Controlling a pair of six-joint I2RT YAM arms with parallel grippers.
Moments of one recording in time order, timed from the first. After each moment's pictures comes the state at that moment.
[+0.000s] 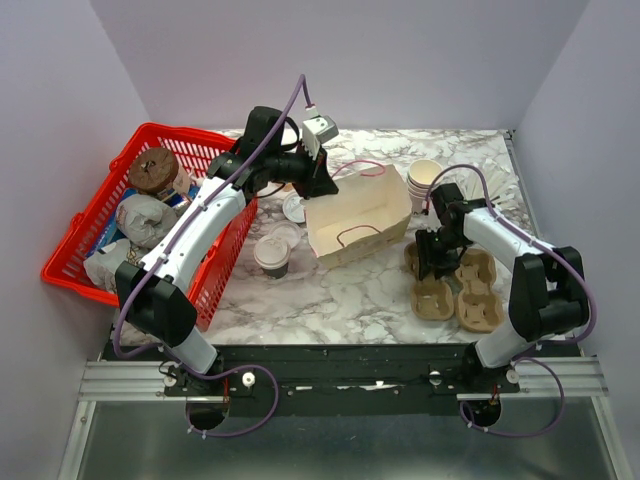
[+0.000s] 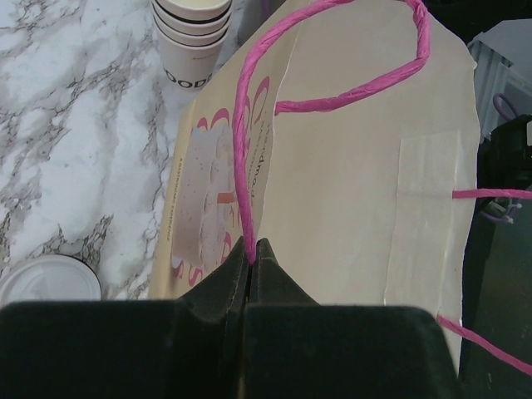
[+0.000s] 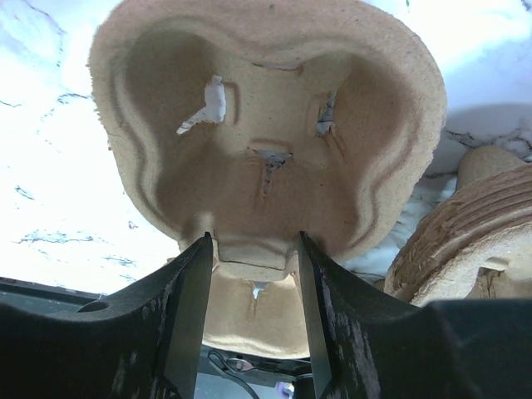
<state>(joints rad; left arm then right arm) -0.46 1.60 1.63 -0.59 0.74 0.09 0.20 1.59 1.04 -0.88 -0.12 0.12</state>
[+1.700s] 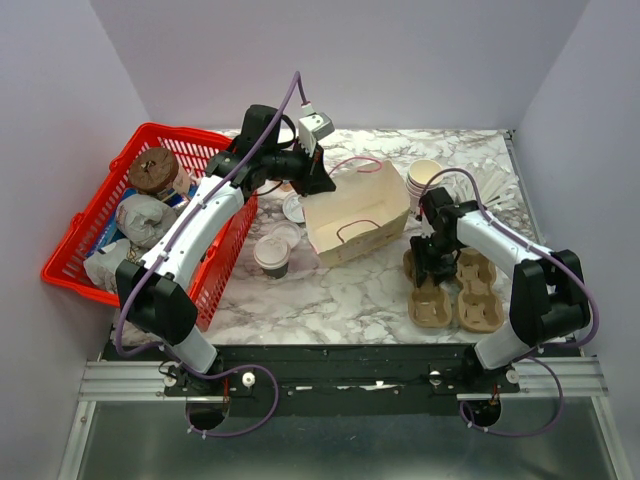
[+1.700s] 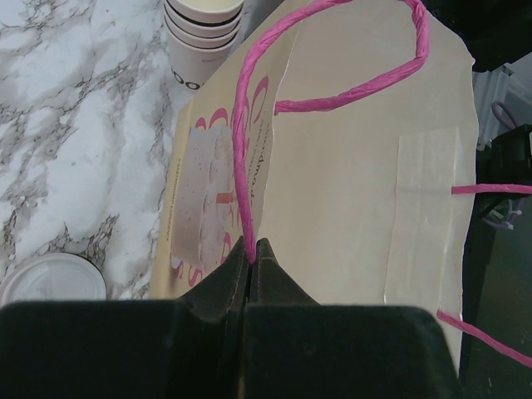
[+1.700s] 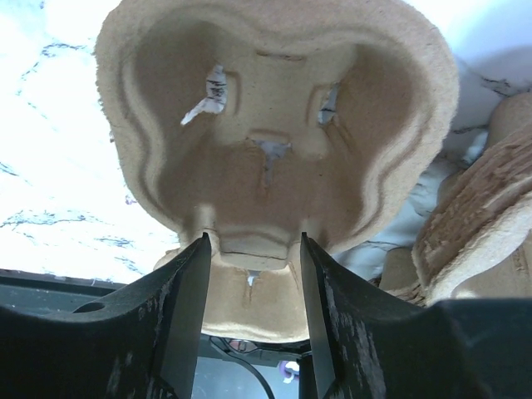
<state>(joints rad) -0.43 1.61 1.63 -0.58 0.76 0.08 0.29 1.56 1.03 -0.94 -0.06 0.18</state>
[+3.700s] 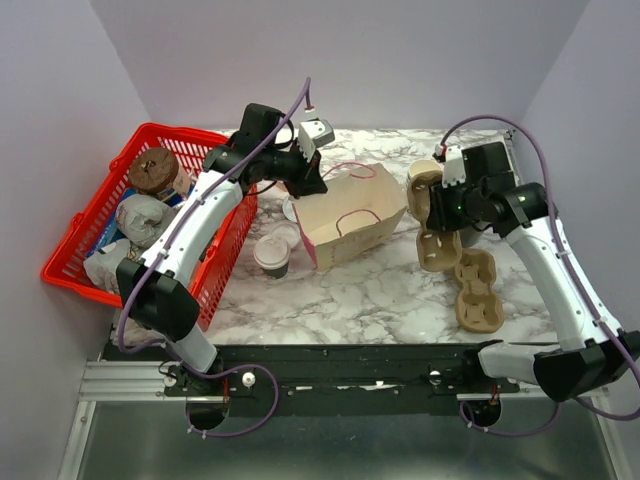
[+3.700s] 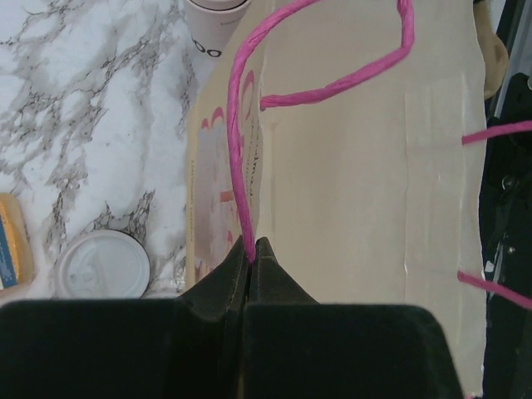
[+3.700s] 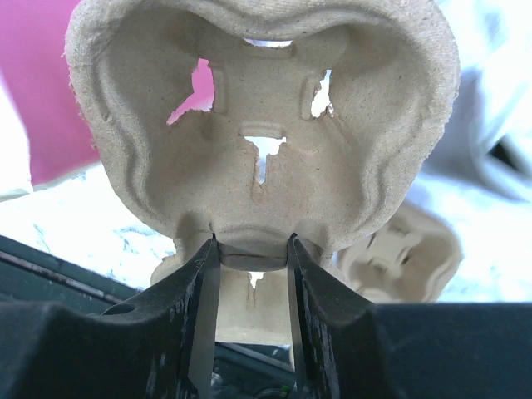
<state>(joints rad) -0.42 1.63 1.69 -0.73 0.73 0.29 0.31 1.27 1.41 -1.04 -0.10 -0.03</state>
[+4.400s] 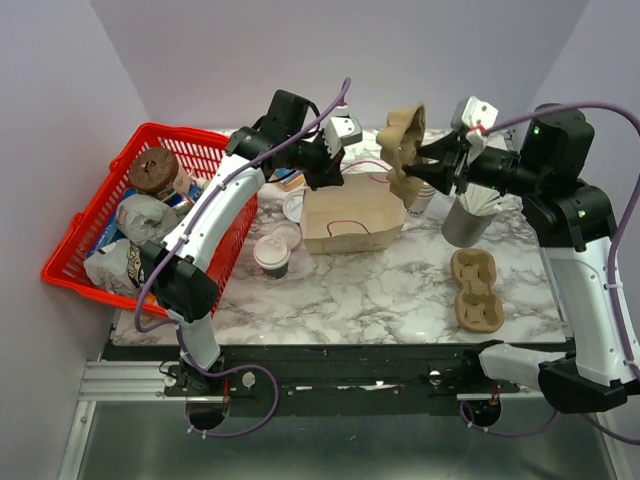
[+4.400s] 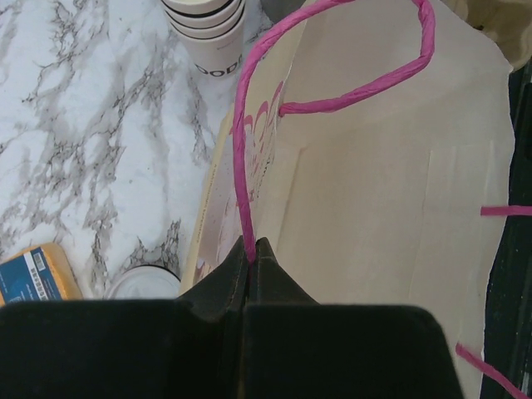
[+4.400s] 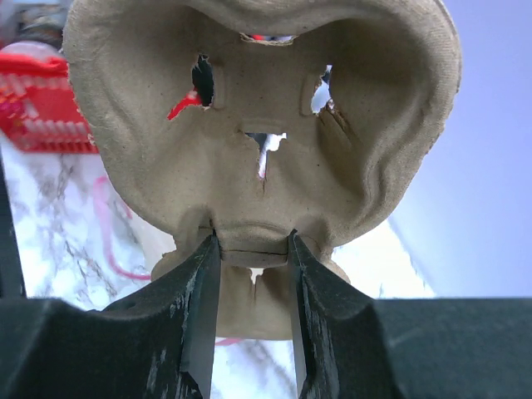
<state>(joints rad) -0.51 1.80 1.97 -0.89 0.66 0.46 0.32 1.21 1.75 -0.74 -0.72 -0.46</state>
